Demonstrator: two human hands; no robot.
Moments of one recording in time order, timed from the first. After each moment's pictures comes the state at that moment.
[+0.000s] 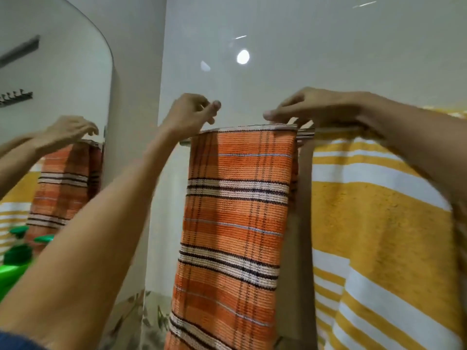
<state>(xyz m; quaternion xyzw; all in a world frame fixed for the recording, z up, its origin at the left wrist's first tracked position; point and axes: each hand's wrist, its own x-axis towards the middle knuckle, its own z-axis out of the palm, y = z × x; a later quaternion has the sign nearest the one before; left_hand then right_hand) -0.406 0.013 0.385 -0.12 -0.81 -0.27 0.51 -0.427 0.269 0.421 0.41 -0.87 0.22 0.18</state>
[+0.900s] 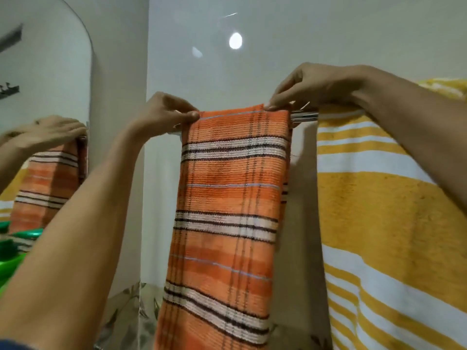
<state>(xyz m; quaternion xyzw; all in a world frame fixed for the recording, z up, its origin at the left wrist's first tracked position) -0.407 -0.005 0.371 -0.15 -0.84 -0.28 0.44 -0.436 0.284 0.421 0.43 -0.85 0.26 0.16</state>
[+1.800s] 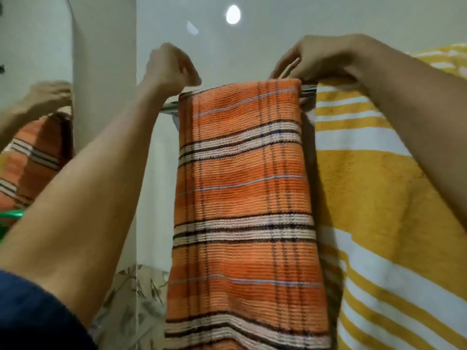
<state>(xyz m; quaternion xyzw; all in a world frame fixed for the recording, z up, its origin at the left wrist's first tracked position) -0.419 0.029 0.397 -0.04 -0.82 -0.17 0.54 -0.437 0.281 0.422 0.35 -0.89 0.15 0.26</state>
